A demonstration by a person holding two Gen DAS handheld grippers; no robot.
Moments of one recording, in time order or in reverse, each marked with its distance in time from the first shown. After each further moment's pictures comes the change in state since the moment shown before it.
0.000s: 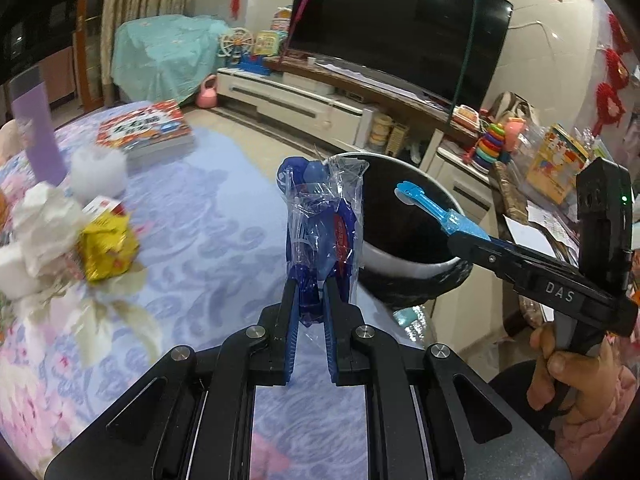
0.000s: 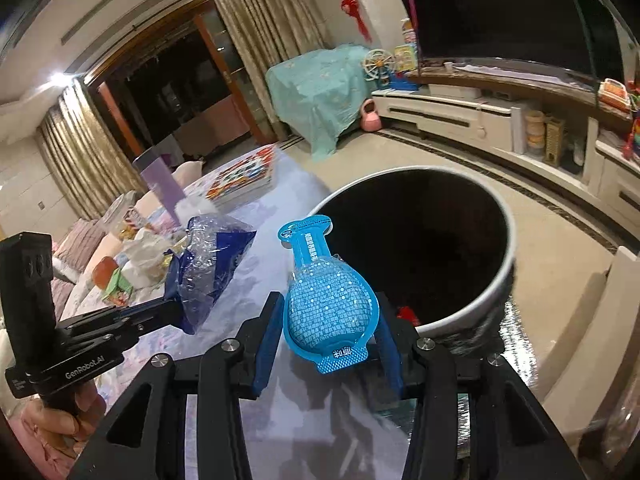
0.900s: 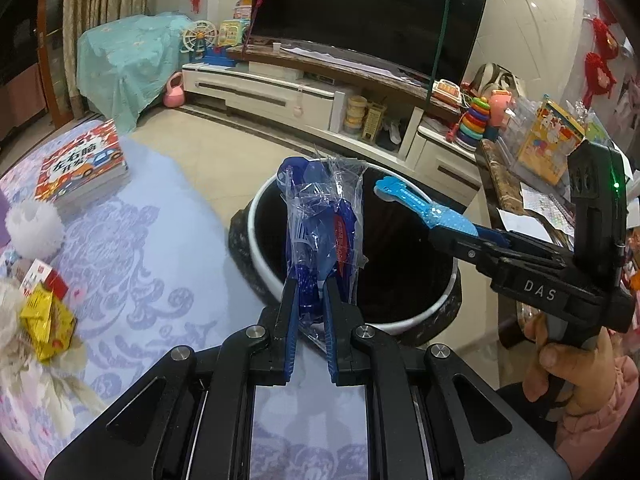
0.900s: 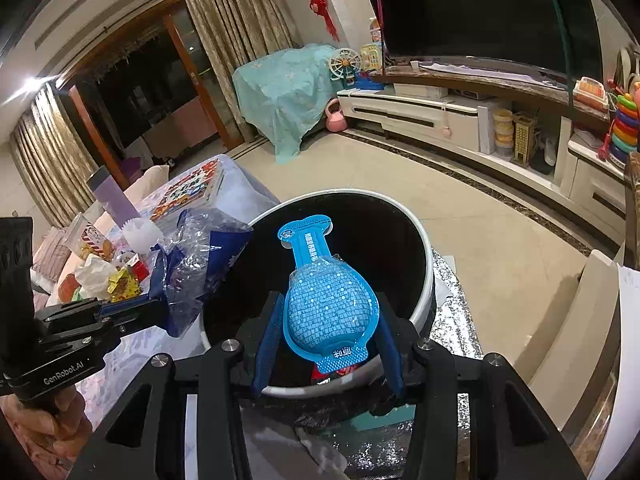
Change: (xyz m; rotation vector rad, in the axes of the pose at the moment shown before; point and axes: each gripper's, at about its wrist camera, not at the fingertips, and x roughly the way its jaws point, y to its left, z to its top) left arm 0.056 -0.045 0.047 0.093 0.072 -0.041; right arm 0.012 -0.049 0.031 0.022 0.014 -0.099
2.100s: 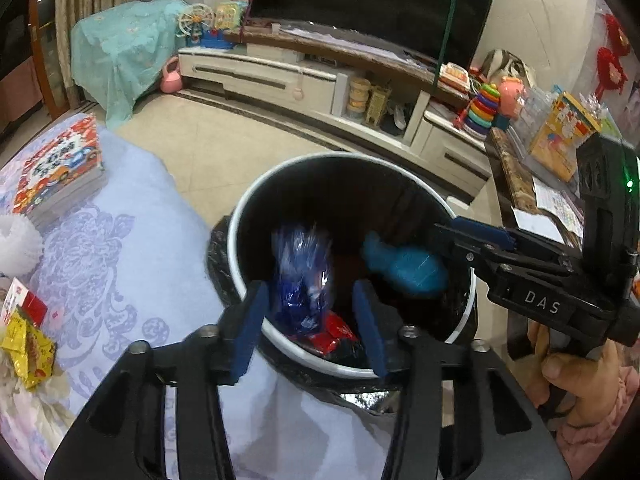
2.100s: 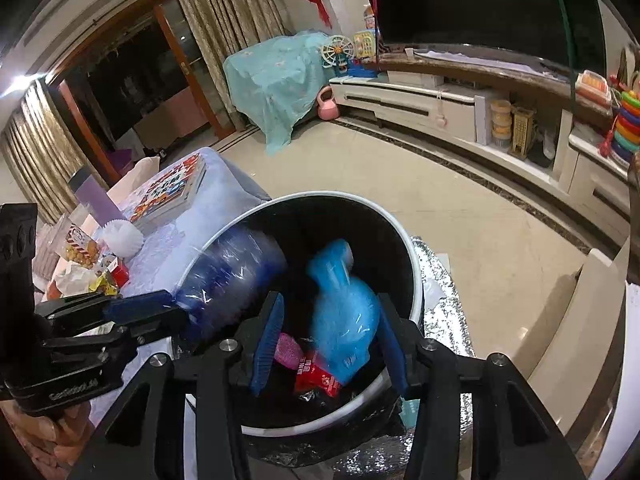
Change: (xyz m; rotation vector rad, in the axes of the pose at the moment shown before) left arm 0.033 -0.003 0.019 -0.010 0.059 0.017; right arm 0.022 -0.018 0.017 0.008 0.051 -0.022
